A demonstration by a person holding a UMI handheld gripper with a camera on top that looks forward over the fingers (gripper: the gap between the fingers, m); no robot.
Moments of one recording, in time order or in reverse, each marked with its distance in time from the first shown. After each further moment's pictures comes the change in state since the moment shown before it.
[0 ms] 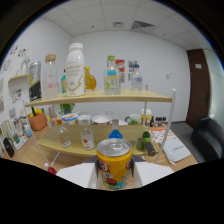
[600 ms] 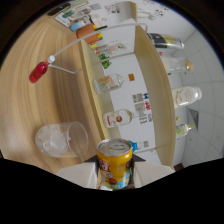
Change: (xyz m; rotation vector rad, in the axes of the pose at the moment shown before) arm -0.016 0.033 0.036 0.020 0.203 -1.322
